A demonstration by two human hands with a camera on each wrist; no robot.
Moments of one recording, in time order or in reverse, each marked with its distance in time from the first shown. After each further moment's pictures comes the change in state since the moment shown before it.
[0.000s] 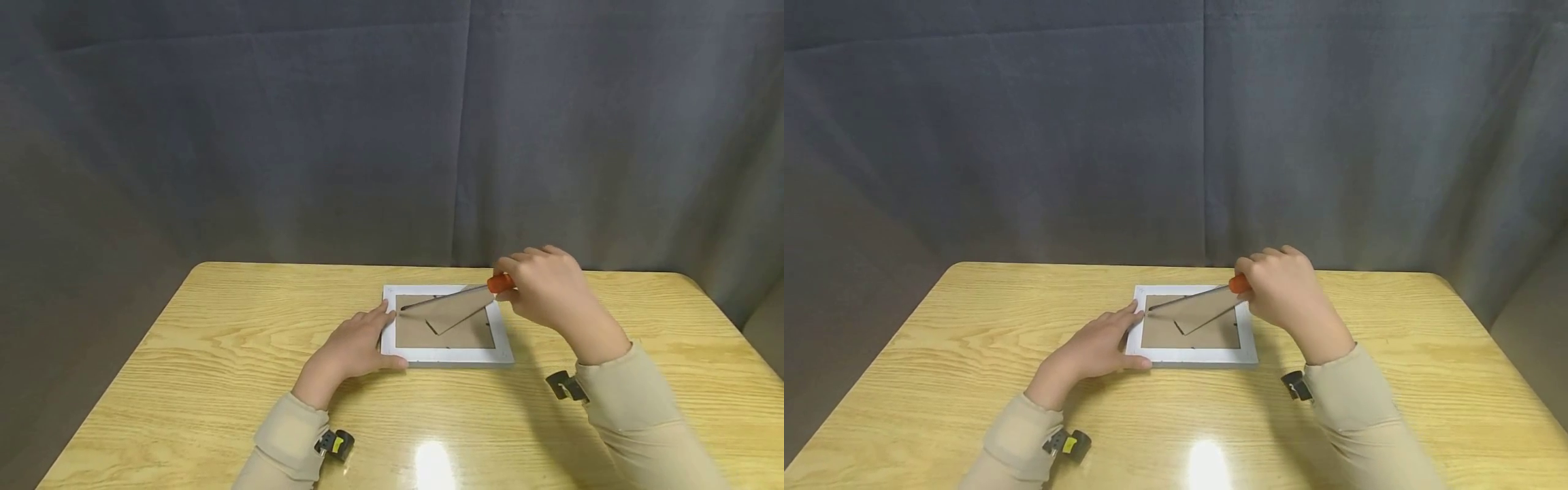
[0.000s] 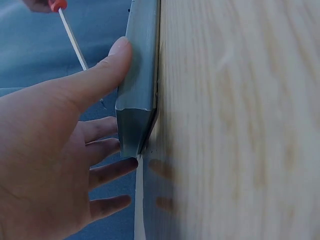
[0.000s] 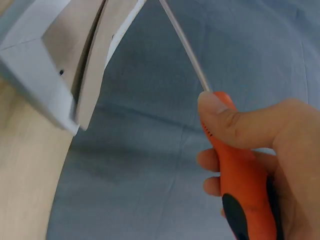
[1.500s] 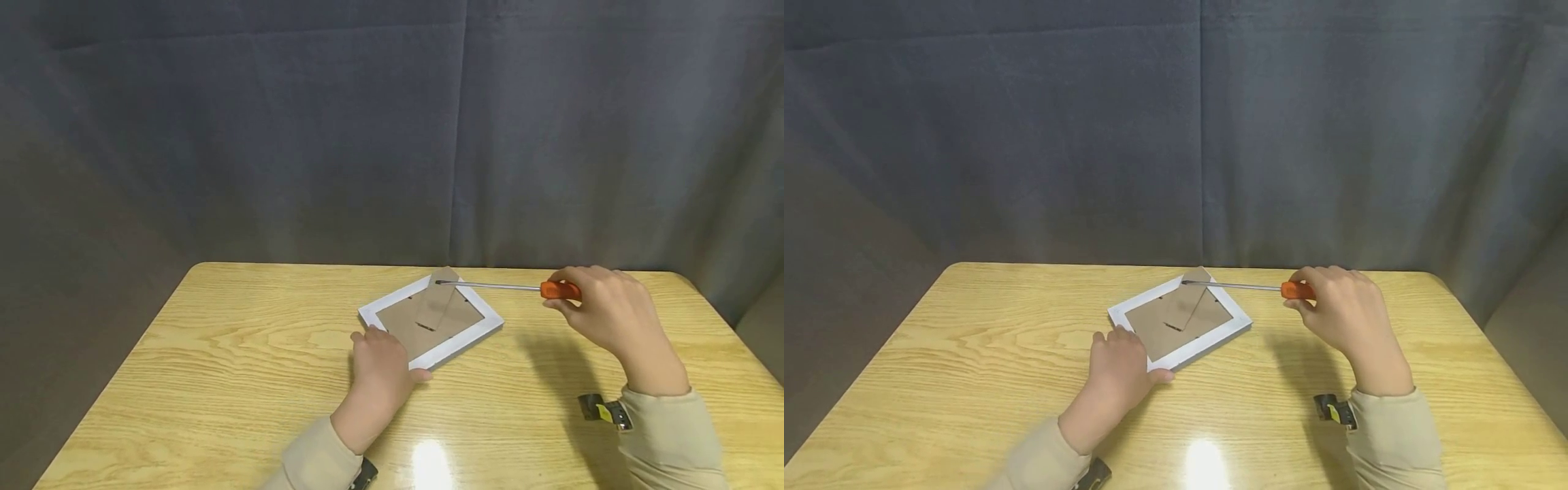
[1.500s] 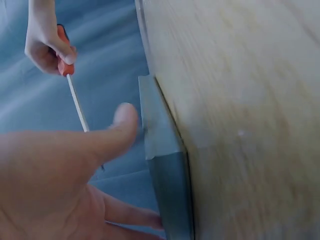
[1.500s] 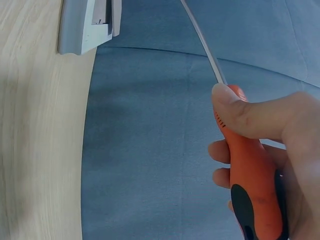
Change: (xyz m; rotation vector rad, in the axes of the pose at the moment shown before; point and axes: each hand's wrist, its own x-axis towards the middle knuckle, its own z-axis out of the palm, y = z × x) left_hand -0.020 0.073 0.015 0.711 0.065 -0.235; right_hand -0.061 0.037 -0.002 0.061 0.109 0.265
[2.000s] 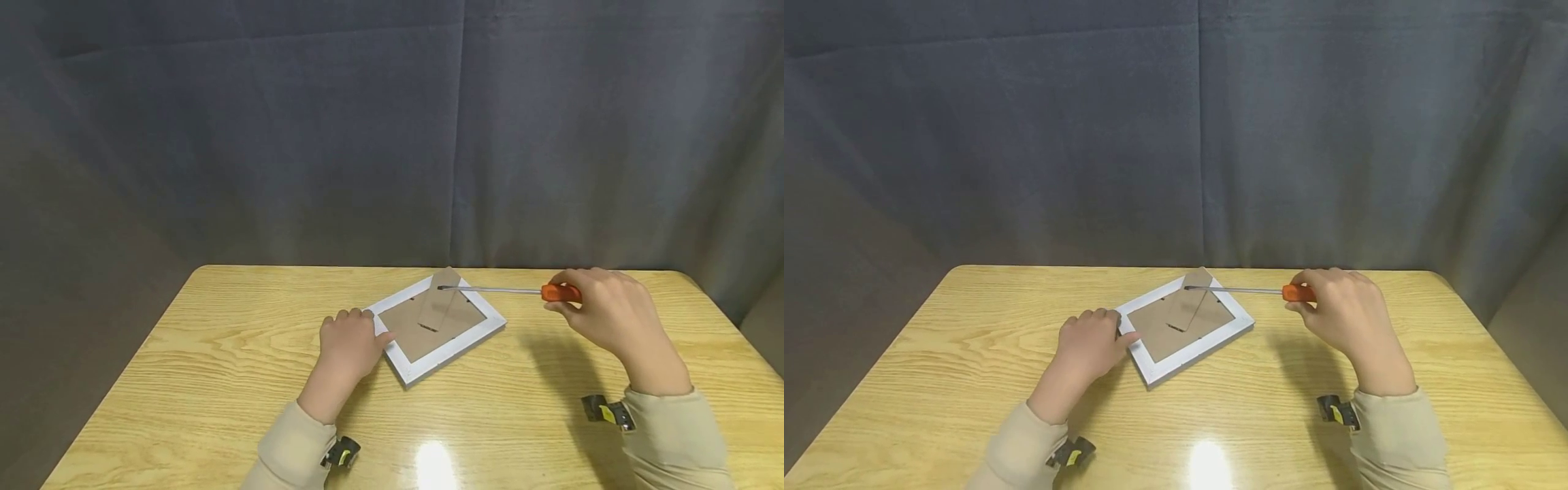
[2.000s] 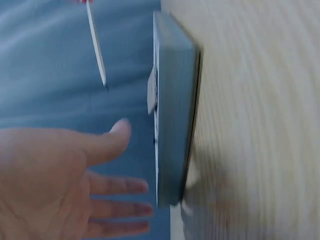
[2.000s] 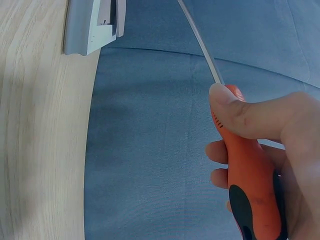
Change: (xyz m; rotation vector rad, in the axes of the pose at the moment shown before) left_hand 0.023 -0.048 0.011 -0.362 0.083 -0.046; right_hand -0.001 0.000 0.002 -0.004 -0.024 0.002
